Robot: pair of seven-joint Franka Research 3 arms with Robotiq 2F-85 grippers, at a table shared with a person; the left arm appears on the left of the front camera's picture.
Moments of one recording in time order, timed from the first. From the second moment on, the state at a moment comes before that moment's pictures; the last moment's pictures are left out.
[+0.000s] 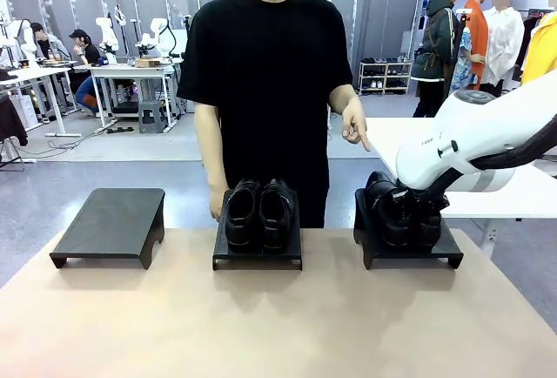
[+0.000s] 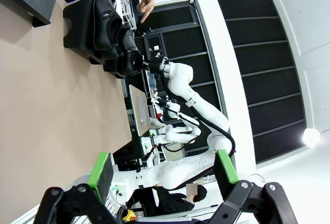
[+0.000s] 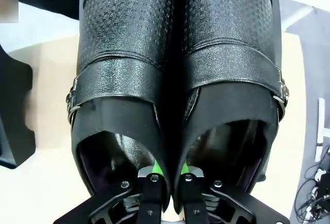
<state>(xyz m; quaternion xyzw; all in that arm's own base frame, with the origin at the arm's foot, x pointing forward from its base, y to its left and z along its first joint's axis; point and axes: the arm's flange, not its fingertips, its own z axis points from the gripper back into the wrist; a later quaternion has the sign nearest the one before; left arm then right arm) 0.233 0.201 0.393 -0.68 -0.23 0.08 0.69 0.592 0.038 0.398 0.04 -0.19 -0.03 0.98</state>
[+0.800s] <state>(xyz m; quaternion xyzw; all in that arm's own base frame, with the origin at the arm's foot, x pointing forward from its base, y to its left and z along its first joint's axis) 0.233 0.201 0.393 -0.68 -0.23 0.08 0.69 0.597 0.038 0.406 0.03 -0.20 -0.03 0.98</state>
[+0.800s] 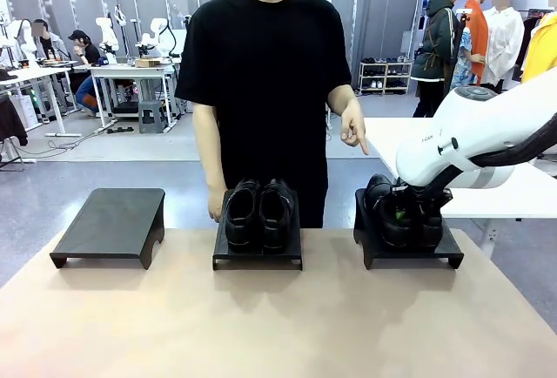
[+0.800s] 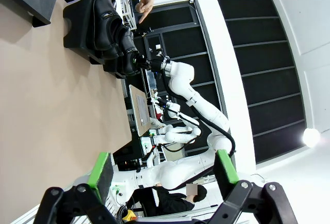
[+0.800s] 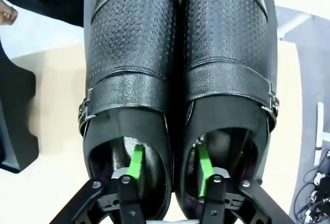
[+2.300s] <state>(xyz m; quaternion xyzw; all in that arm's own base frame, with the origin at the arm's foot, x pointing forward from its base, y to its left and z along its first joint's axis) 0.233 0.201 0.393 -0.68 -0.23 0.08 0.69 0.596 0.039 0.417 0.02 -0.21 -0.02 0.98</state>
